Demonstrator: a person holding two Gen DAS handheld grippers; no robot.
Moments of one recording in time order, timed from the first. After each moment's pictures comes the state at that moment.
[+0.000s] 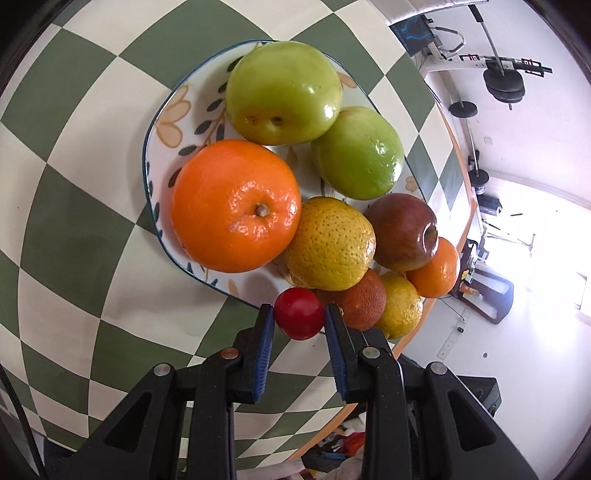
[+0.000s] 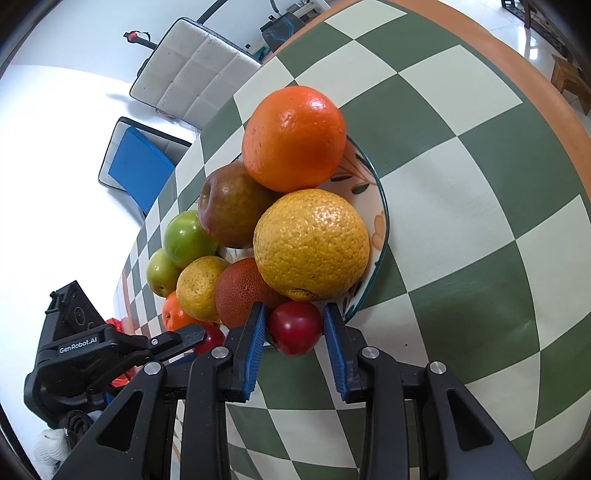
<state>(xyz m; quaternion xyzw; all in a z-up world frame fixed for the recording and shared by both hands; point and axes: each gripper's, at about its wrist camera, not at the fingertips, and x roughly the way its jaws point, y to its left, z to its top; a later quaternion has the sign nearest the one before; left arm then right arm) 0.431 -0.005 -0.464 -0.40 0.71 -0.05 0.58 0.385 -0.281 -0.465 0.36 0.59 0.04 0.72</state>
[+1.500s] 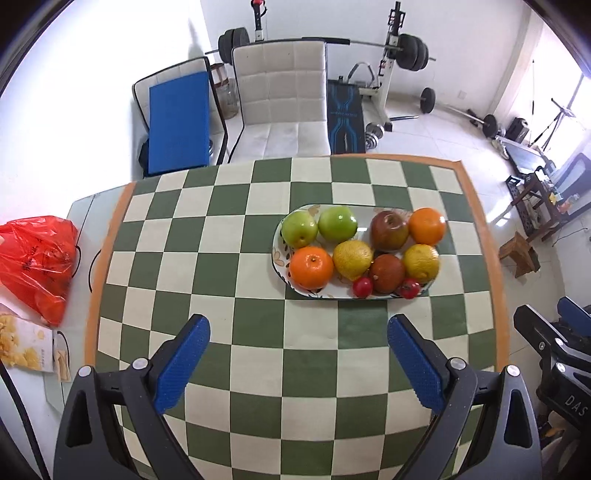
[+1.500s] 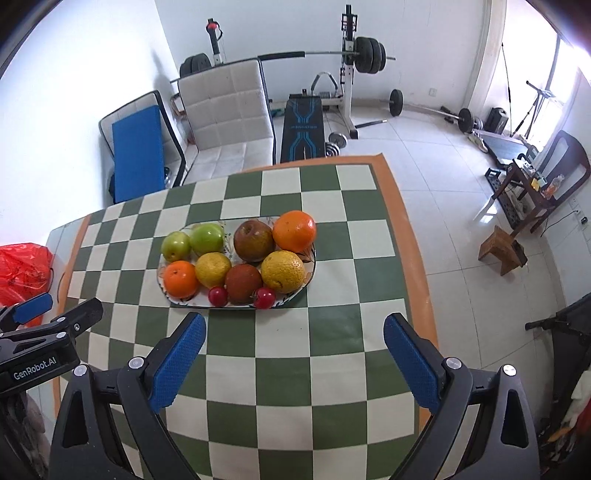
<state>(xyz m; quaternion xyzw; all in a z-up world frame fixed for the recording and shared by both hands) 0.318 -0.034 -0.254 0.02 0.54 -0.01 0.84 0.283 -0.252 -0.243 0.05 0.51 -0.02 0.86</state>
